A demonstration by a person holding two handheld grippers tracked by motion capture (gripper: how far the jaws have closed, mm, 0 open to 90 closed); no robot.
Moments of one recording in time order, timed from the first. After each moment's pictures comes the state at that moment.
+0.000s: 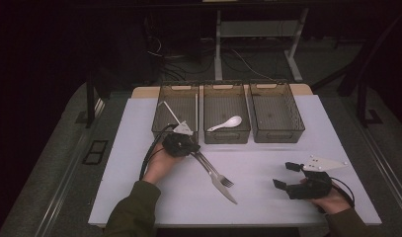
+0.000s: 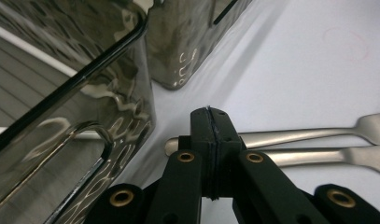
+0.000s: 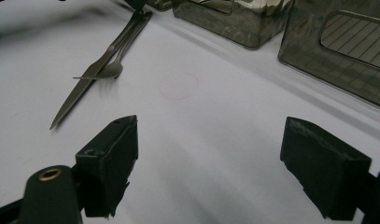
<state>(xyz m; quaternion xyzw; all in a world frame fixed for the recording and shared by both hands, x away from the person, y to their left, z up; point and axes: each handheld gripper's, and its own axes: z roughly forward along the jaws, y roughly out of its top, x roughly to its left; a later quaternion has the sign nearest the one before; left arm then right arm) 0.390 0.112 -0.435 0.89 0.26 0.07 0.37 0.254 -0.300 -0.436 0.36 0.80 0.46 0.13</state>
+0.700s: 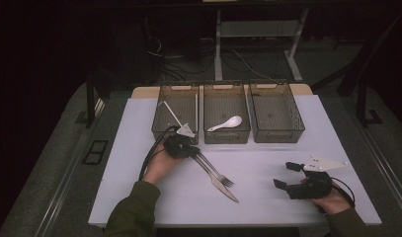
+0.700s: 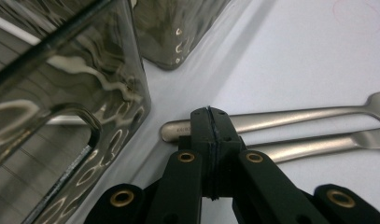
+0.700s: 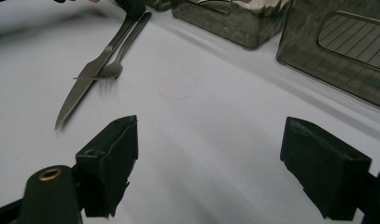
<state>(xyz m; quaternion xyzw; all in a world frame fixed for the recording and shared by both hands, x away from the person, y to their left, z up) 0.391 0.110 -0.440 0.91 0.24 0.06 0.34 0.254 -0.301 -0.436 0.36 0.80 0.46 0.13</state>
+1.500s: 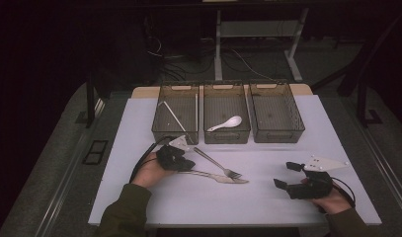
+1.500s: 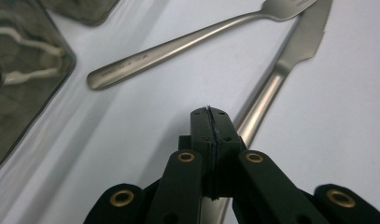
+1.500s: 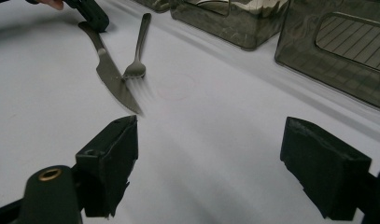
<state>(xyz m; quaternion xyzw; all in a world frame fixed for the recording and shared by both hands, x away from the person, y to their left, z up) 0.357 0.126 -0.437 0.93 0.17 0.01 0.33 0.254 -0.301 -0.436 0.36 0.80 0.46 0.13</state>
